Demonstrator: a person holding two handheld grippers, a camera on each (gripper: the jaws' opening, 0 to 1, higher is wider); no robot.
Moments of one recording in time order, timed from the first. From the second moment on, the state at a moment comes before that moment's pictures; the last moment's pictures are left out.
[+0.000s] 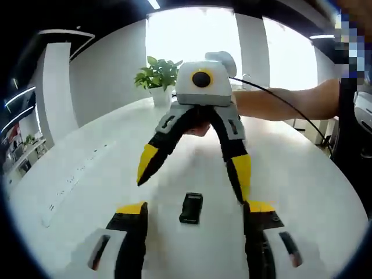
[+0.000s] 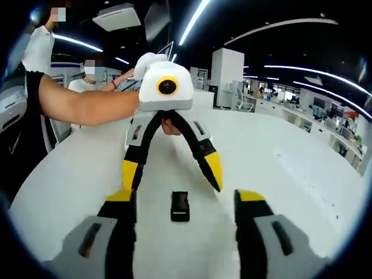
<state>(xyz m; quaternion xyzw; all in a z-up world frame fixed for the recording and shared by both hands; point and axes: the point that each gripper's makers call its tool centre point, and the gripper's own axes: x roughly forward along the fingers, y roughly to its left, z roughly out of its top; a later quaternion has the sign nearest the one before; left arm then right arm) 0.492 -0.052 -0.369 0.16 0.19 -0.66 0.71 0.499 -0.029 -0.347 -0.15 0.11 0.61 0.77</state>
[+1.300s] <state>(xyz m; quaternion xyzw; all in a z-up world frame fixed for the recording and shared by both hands) 0.466 0.119 -0.295 -0.02 0.10 -0.22 0.97 0.463 -0.143 -0.290 -0.02 0.02 0.19 0.98</state>
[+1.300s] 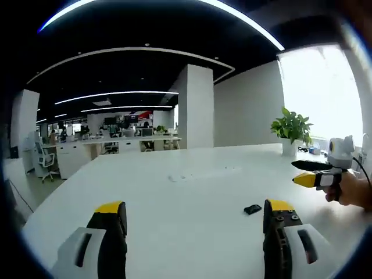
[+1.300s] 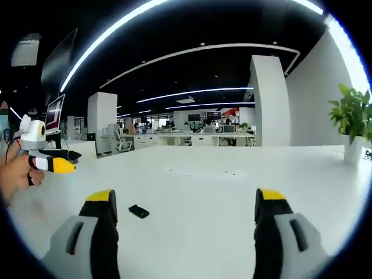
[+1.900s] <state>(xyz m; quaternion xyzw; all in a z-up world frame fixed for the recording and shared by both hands) 0.410 0.127 -0.289 -0.02 0.07 -0.21 0.97 0.407 -0.164 -0.271 -0.03 -0.03 0.16 0.99</state>
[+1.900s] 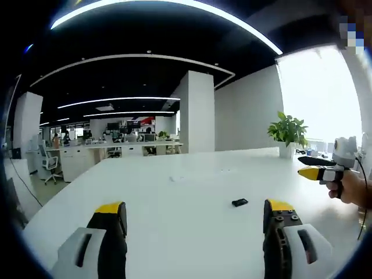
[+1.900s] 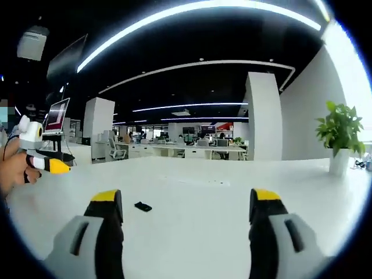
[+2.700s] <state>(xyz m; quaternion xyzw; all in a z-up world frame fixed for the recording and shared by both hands) 0.389 0.133 -0.289 0.00 0.07 -0.21 0.98 0.383 -0.155 -0.277 -0.04 -0.02 0.17 0.98</state>
